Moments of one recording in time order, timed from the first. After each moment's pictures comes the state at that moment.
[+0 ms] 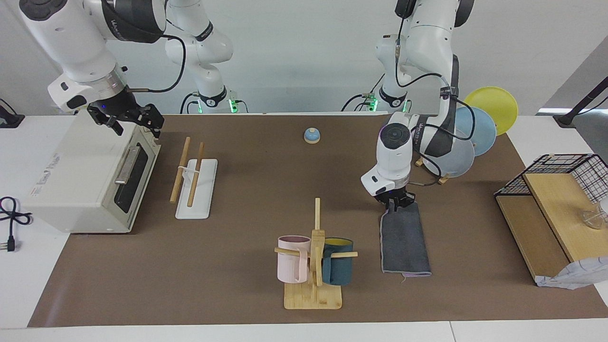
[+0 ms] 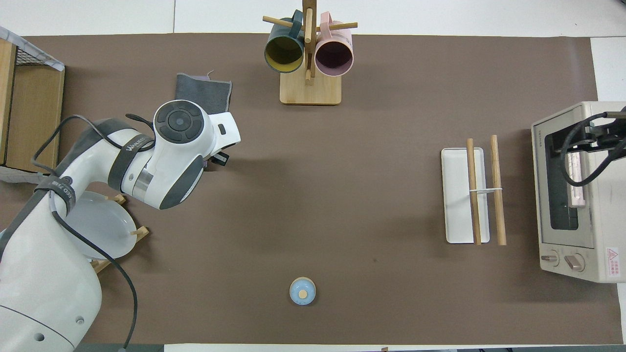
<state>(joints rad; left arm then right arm) -0.31 0.34 -0.09 -1.90 0.28 2.21 -0.09 0.07 0.03 -0.11 -1.56 -0.04 1.50 0.04</state>
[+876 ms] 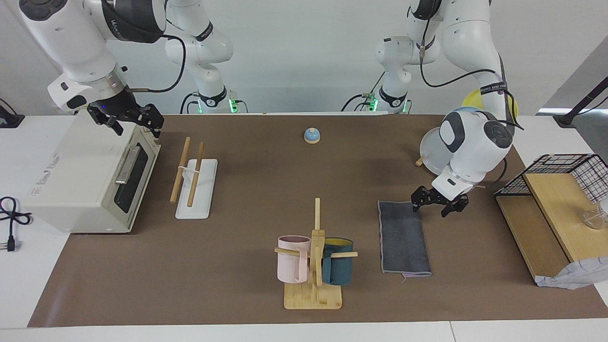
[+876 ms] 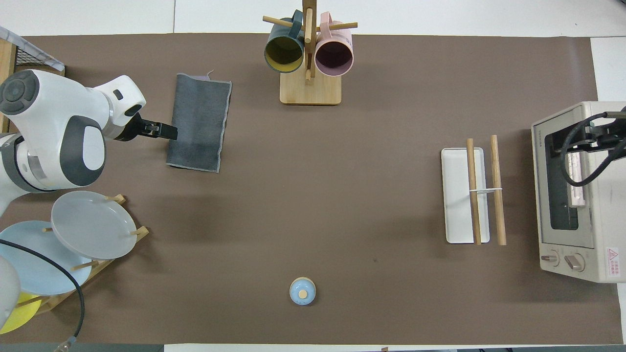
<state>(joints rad) -0.04 0.34 -0.08 -1.88 -0.17 2.29 0.23 0.07 0.03 -0.11 -1.56 -0.04 1.50 0.04</state>
